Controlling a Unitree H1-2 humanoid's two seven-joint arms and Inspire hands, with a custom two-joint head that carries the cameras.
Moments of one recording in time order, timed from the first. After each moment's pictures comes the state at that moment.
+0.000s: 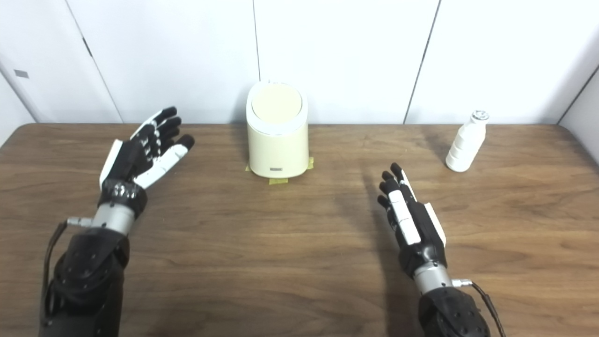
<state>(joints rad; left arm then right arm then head) -0.26 0.16 0.02 -0.38 0.11 0.47 -0.04 0.02 -0.06 -0.06 -0.29 0.14 0.31 0.05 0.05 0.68</state>
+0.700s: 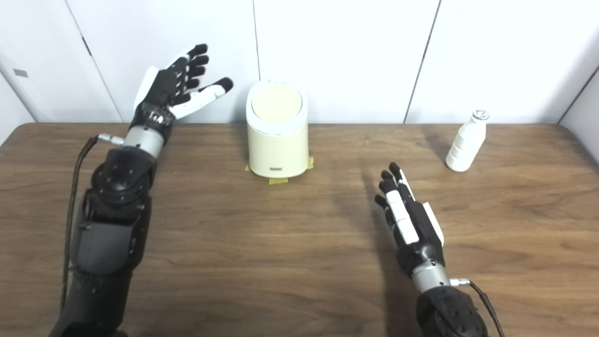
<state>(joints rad) -0.58 0.15 -0.03 -0.09 0.25 0.47 -0.10 0.01 -0.06 -0.06 -0.28 0.14 0.31 0.05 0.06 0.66</state>
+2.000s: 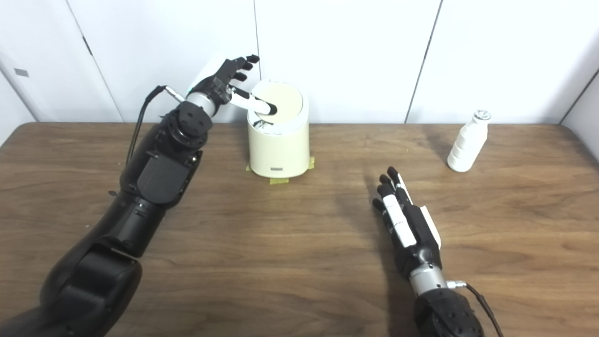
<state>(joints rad) -0.88 0.16 -0.26 0.41 0.48 0.45 -0.15 0.01 -0.05 -0.05 -0.23 0.14 0.26 0.06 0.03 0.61</state>
